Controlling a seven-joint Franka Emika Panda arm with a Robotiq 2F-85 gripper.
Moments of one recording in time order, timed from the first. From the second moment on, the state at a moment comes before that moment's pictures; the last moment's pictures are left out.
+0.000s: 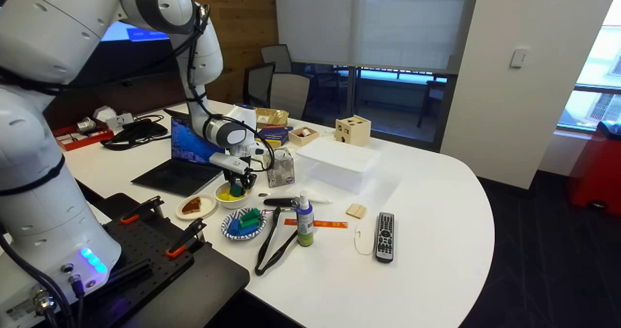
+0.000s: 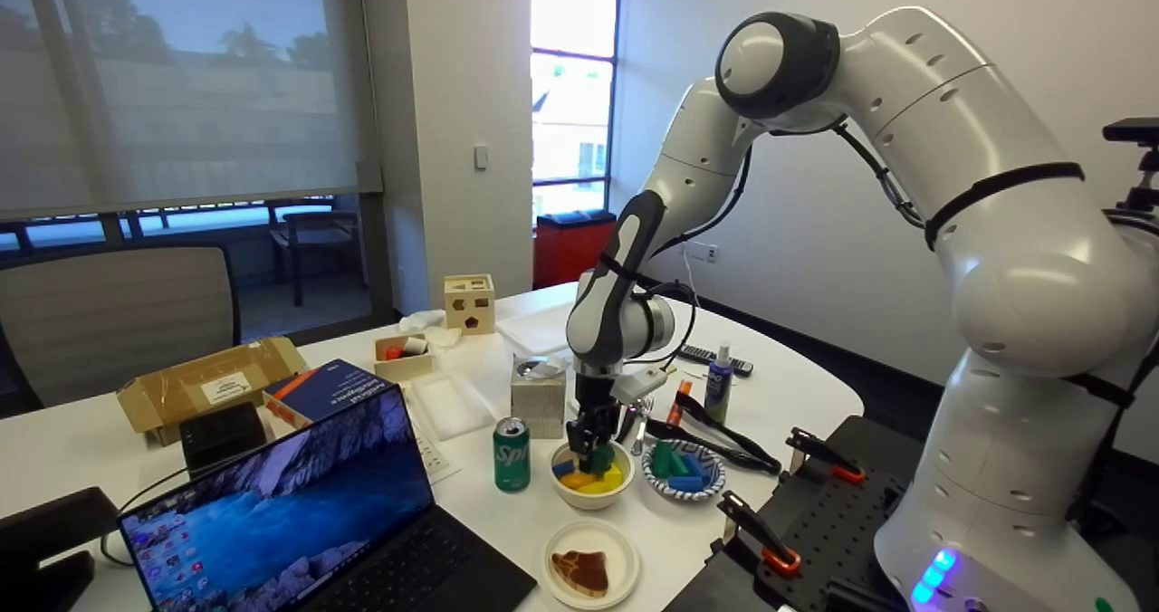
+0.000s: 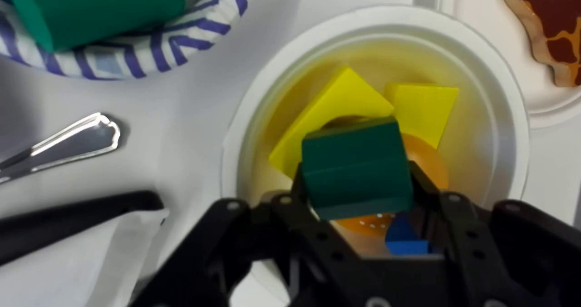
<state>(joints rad) -0.15 0.78 0.18 -2.17 0.05 2.81 -0.25</state>
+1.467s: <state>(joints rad) 0.15 0.47 0.14 -2.55 0.08 2.96 0.08</state>
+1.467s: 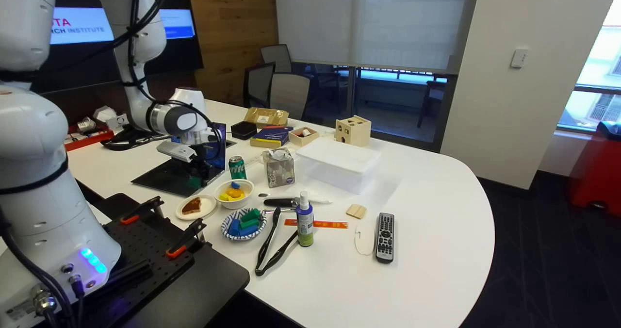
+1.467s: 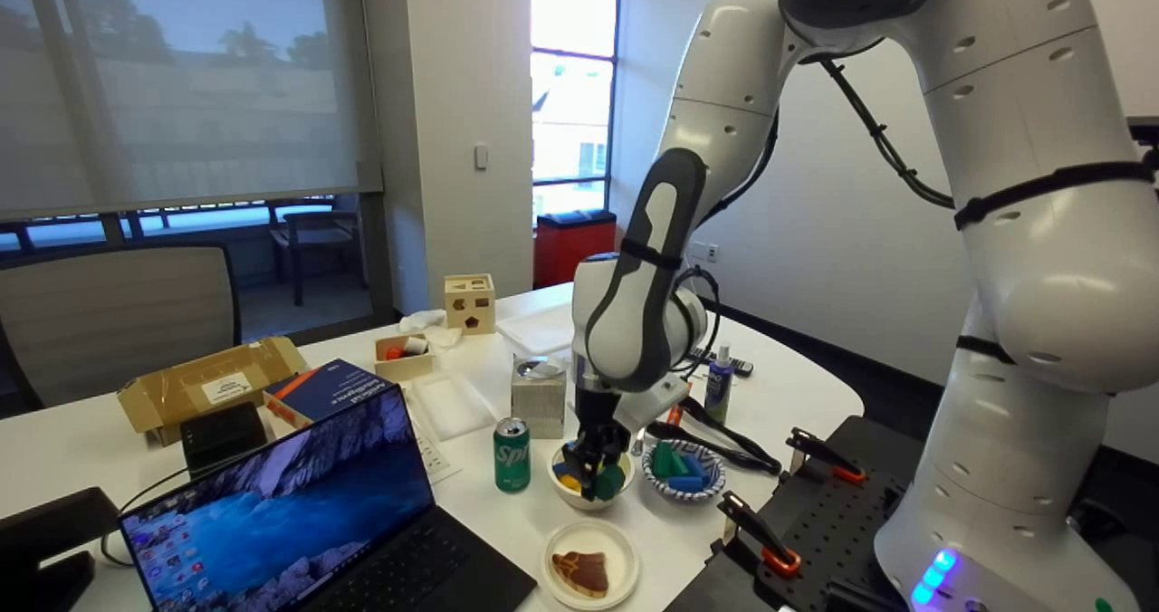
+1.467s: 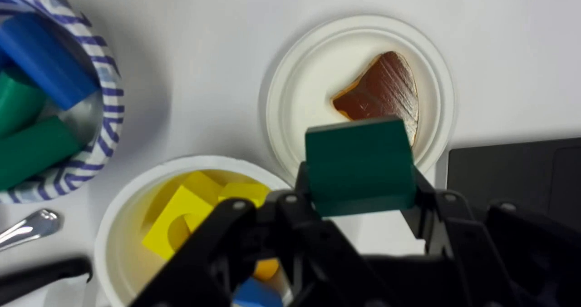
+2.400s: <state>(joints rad) 0.42 0.63 -0.02 -2.46 0.05 3.01 0.24</state>
